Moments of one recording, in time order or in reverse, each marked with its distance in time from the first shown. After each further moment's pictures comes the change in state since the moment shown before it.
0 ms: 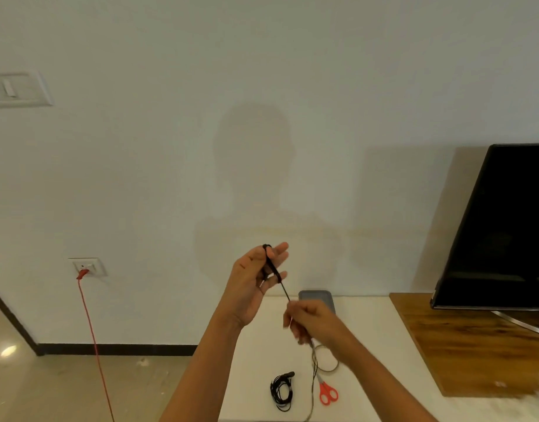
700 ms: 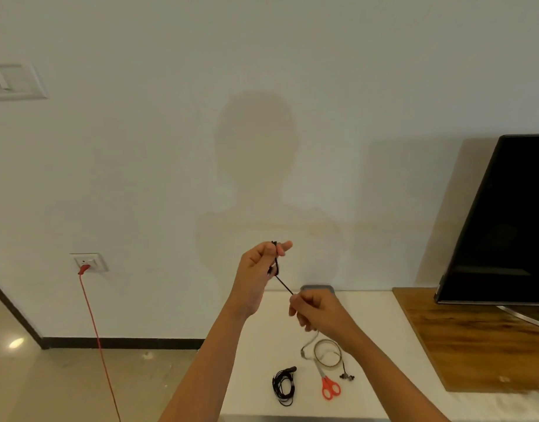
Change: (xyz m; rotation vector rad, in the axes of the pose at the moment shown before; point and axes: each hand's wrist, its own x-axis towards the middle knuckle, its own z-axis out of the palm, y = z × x) left_hand 0.022 -0.018 -0.006 0.316 0.042 0.085; right_hand 0.013 0.006 -0.007 -0.080 0.099 -0.074
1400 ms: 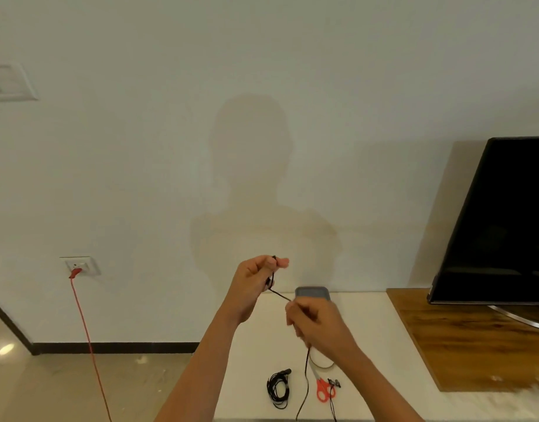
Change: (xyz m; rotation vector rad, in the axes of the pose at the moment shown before) left_hand 0.003 -0.020 -0.005 0.146 -0.050 -0.076; right_hand -0.022 -0.006 0.005 -0.028 0.094 -0.065
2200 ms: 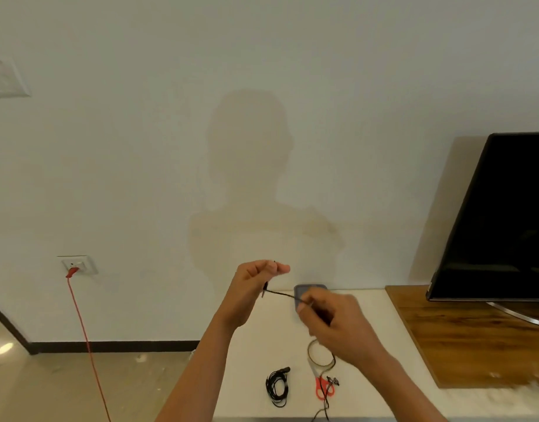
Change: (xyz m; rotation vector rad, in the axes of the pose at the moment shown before) left_hand -0.008 -0.004 -0.001 0.060 -0.038 0.026; right_hand -0.022 -0.023 -0.025 -0.185 0.042 -0.221
